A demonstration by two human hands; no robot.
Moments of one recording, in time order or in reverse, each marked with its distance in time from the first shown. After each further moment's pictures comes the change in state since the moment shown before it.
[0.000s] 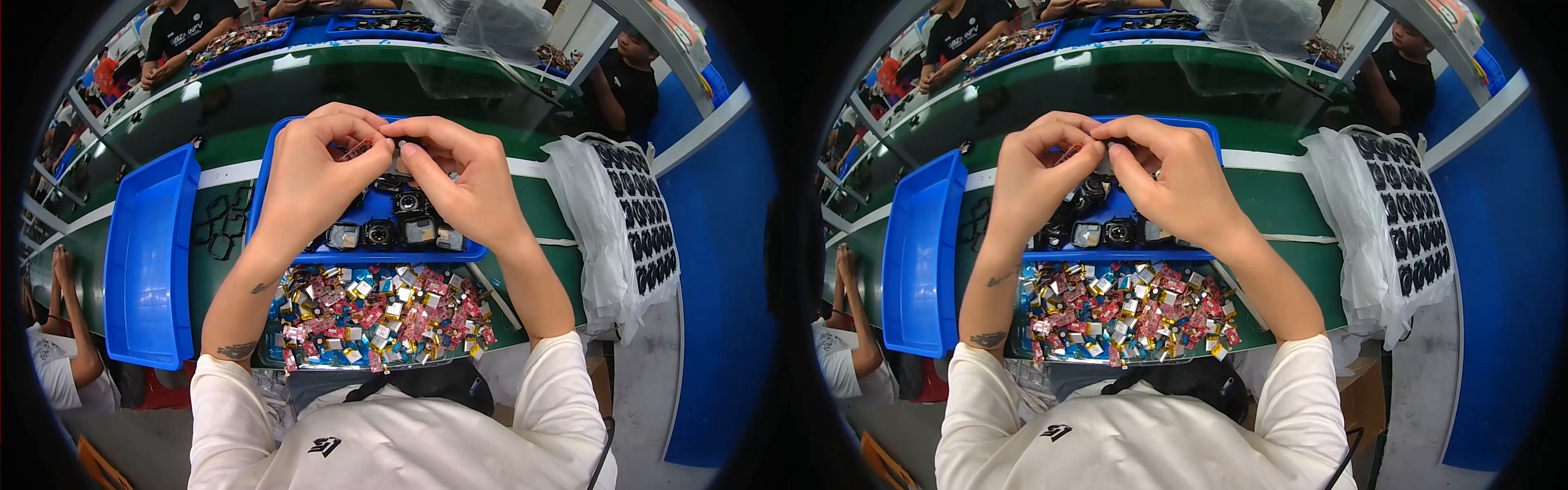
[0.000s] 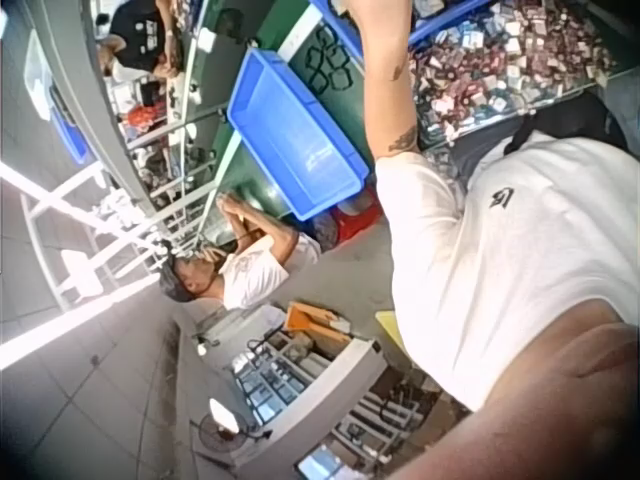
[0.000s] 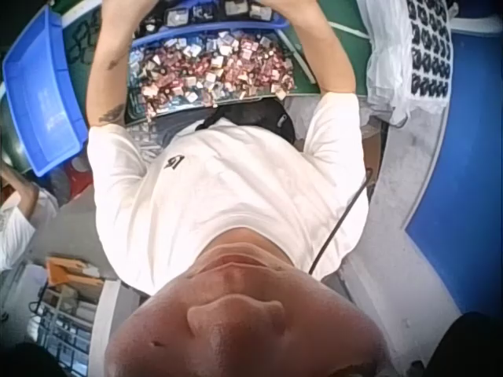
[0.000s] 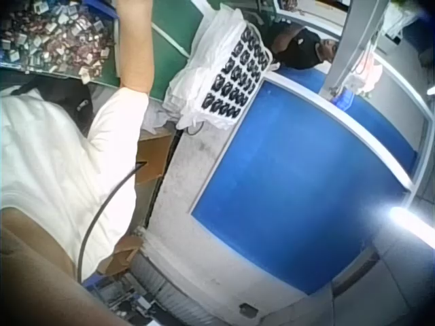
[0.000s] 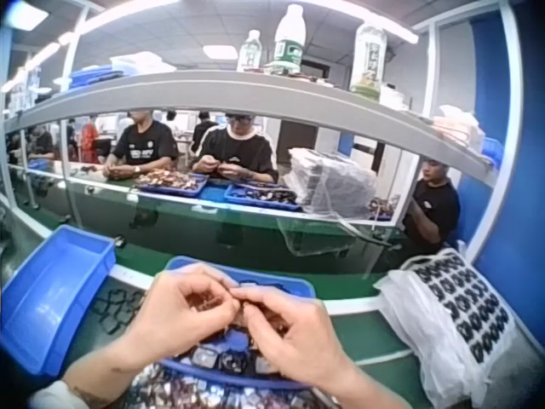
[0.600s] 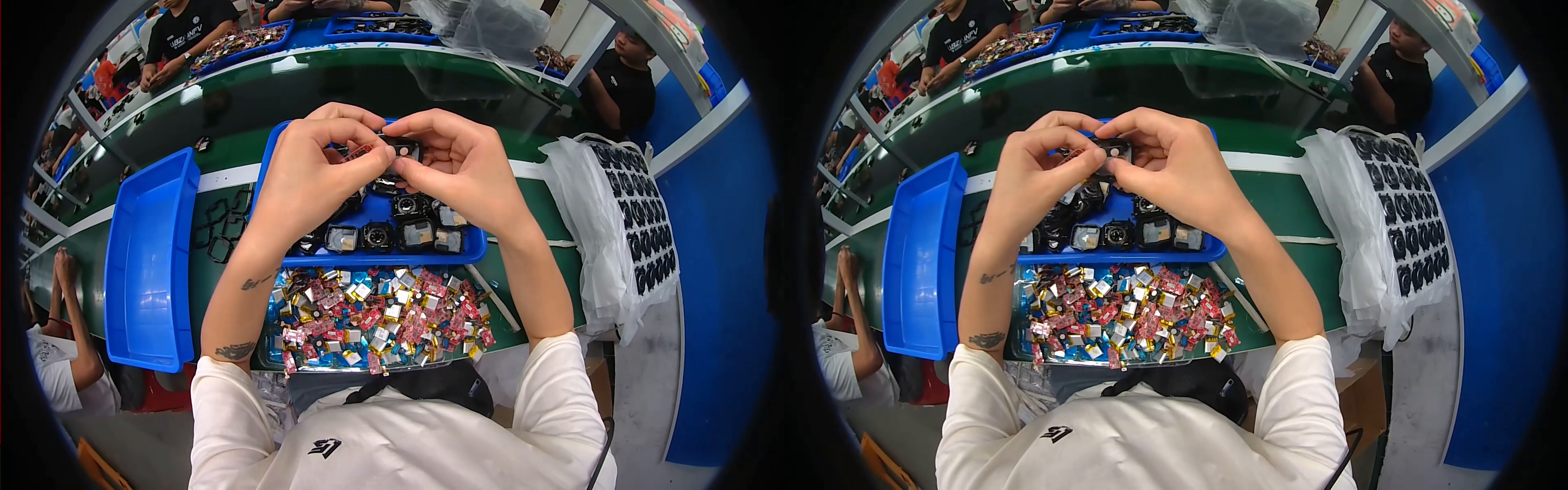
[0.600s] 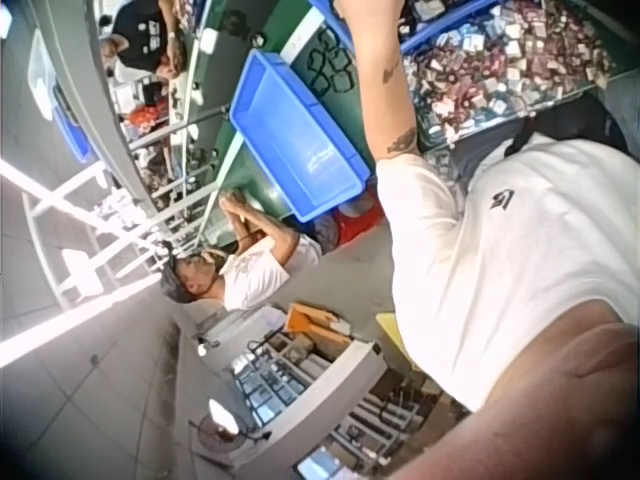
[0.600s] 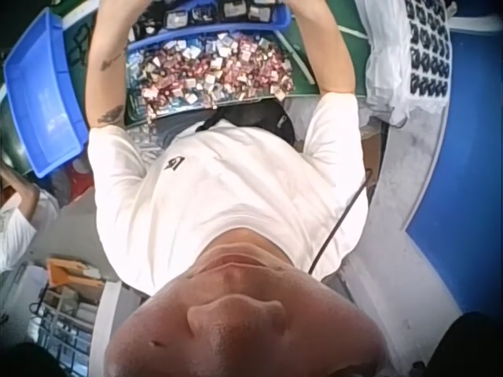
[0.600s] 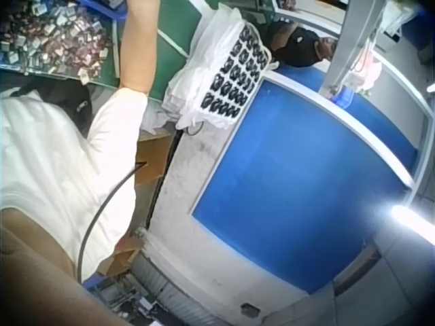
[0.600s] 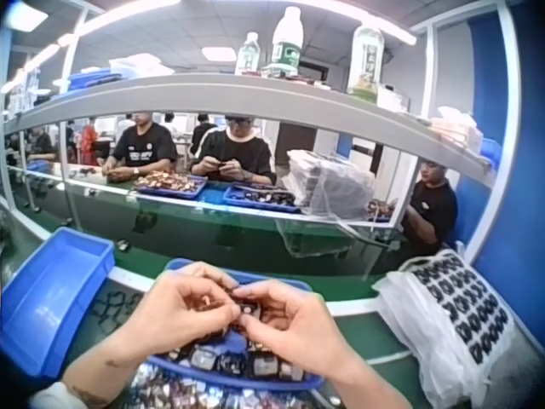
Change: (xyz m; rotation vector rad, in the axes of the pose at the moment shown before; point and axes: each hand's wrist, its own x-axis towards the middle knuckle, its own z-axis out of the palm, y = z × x) left_hand 0.005 0.002 -0.007 0.017 -0.126 -0.050; right_hand 0.008 0.001 -0.015 0.217 -0.199 0.227
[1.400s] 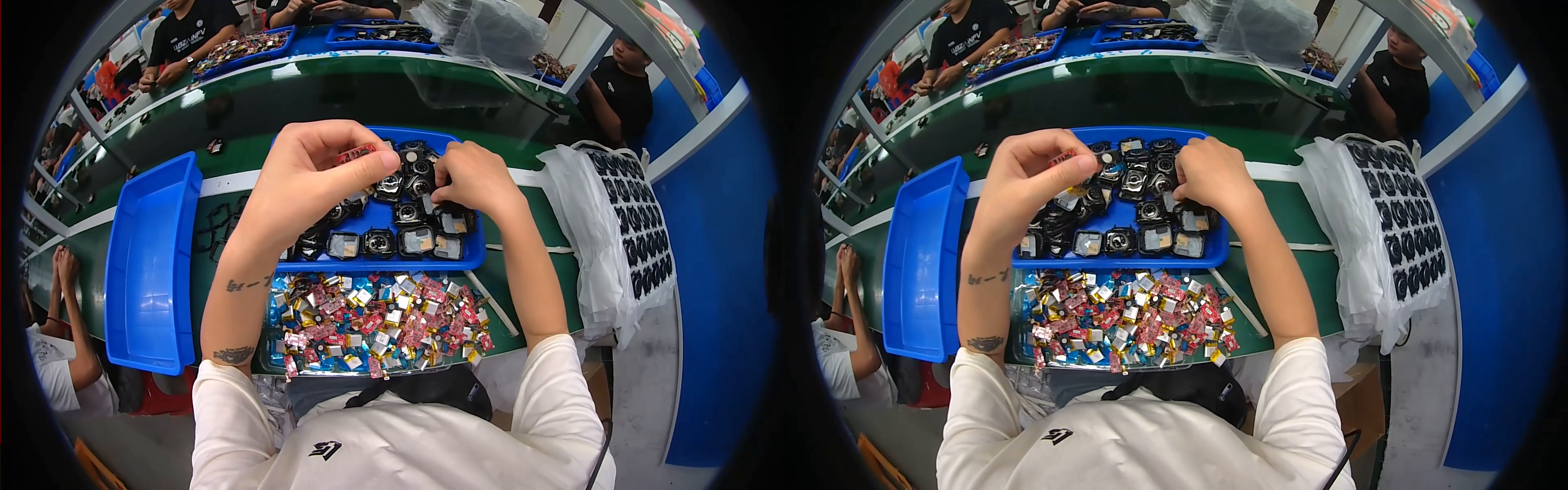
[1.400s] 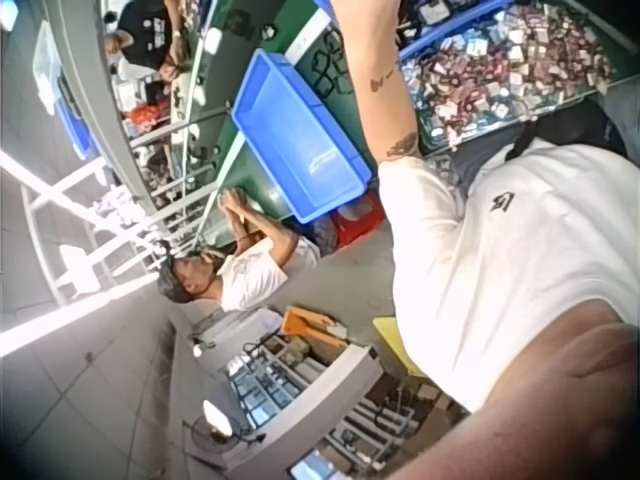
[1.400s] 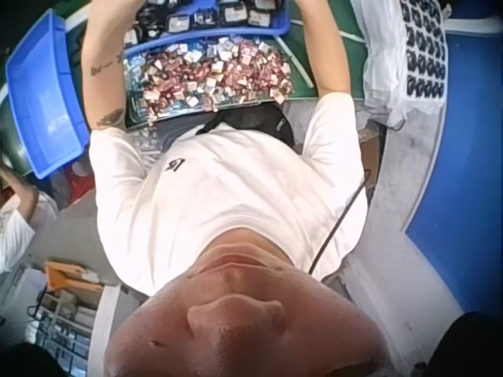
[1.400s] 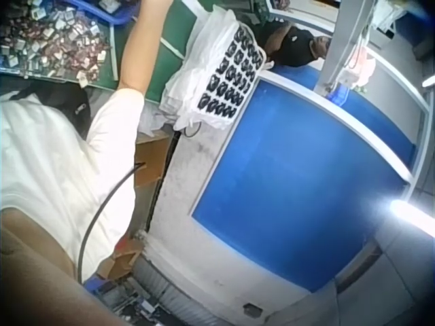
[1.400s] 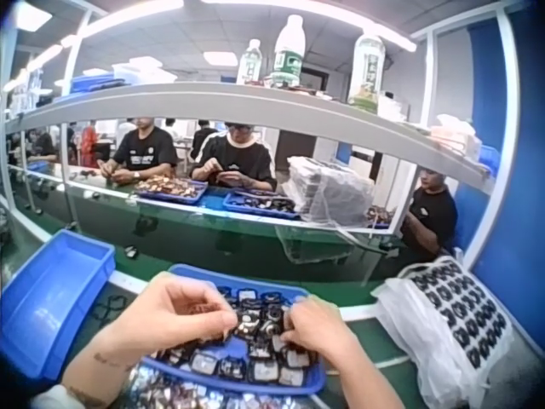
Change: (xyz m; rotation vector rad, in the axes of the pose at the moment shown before) left_hand -0.003 0.010 -0.012 -0.369 -0.143 -0.095; right_hand 0.009 0.052 -0.042 -1.280 -0.191 0.210
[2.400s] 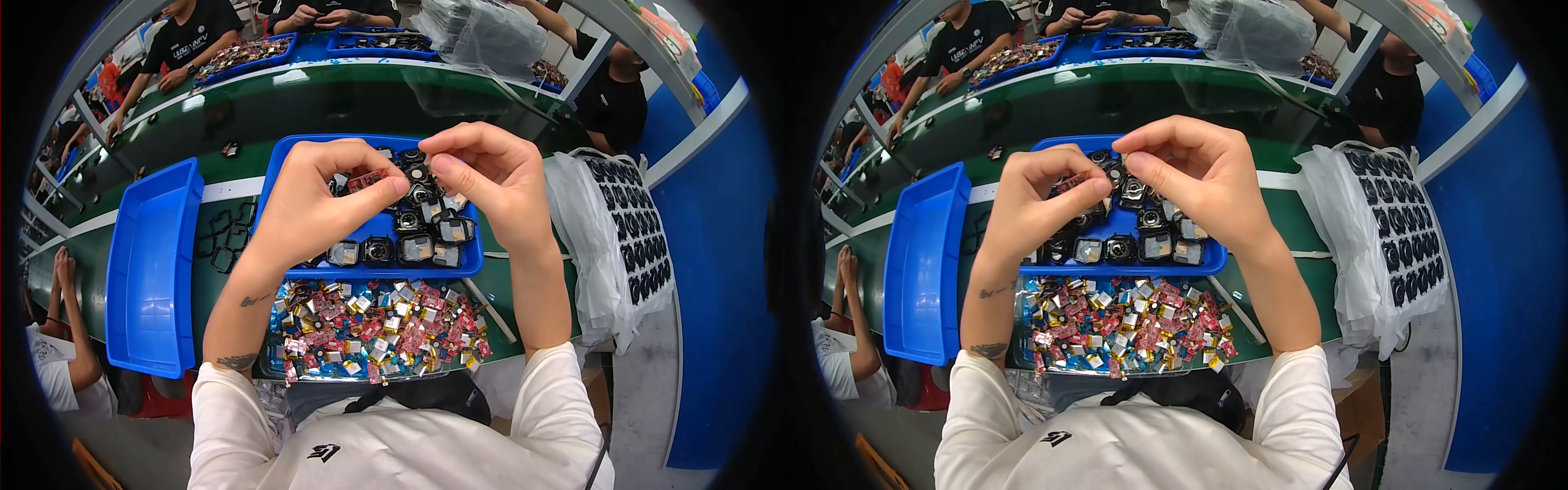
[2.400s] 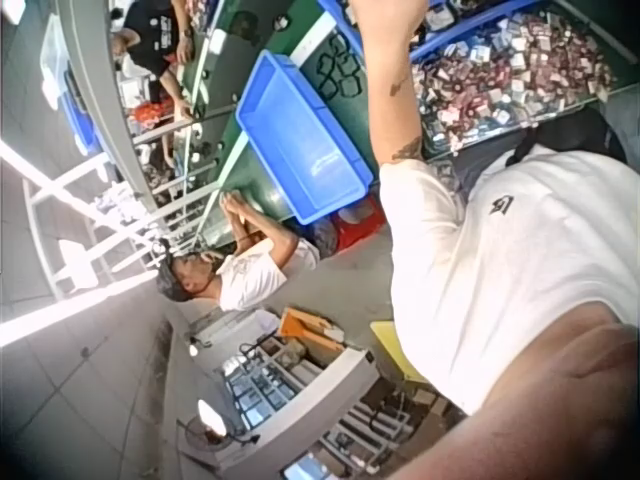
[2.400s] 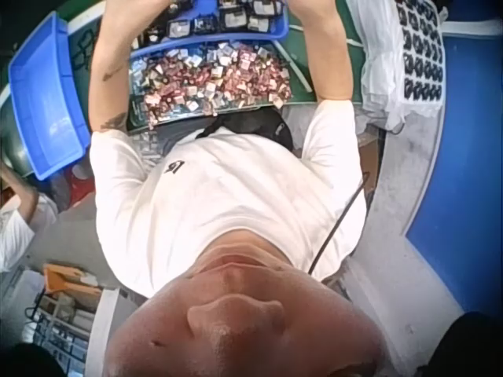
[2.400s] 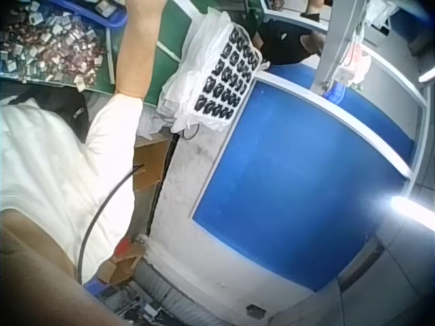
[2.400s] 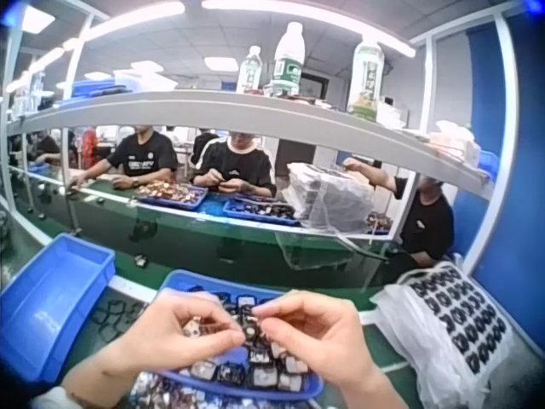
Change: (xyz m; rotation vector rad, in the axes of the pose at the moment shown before) left_hand -0.005 0.004 0.012 0.302 0.061 0.184; right_hand -0.038 -0.049 -0.057 1.421 0.358 -0.294
